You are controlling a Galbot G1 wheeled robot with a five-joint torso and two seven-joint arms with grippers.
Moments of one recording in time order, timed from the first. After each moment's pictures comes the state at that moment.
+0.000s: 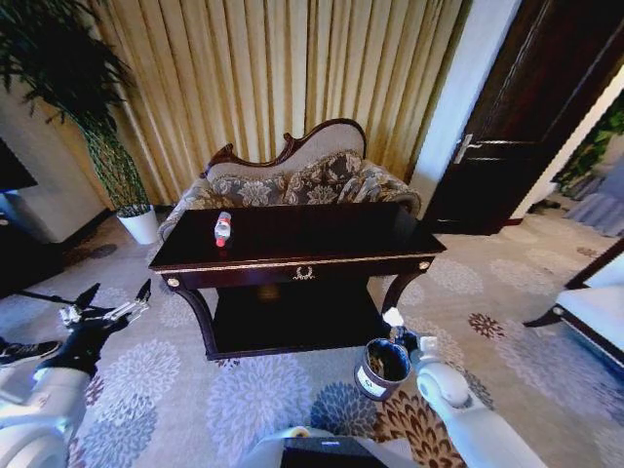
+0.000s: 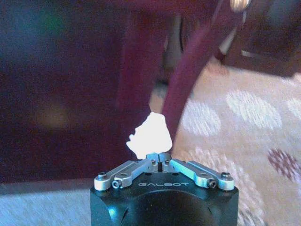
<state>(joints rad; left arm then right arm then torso) 1.93 -1.21 -1.23 -2.50 -0.75 0.21 0.00 -1.33 1.06 0.41 1.54 0.44 -0.38 0.27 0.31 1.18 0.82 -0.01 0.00</state>
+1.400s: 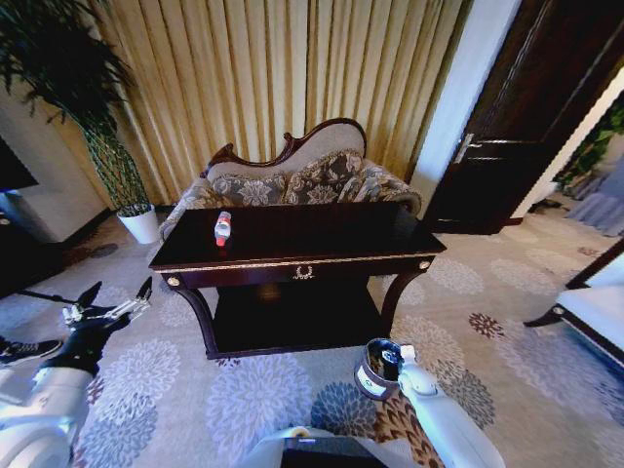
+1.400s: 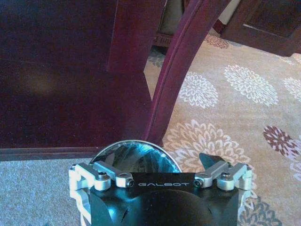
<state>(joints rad) 1.93 -1.21 -1.22 -2.50 -0.79 0.19 -0.01 -1.19 1.16 0.36 1.21 0.30 -0.31 0.23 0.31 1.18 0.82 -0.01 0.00</state>
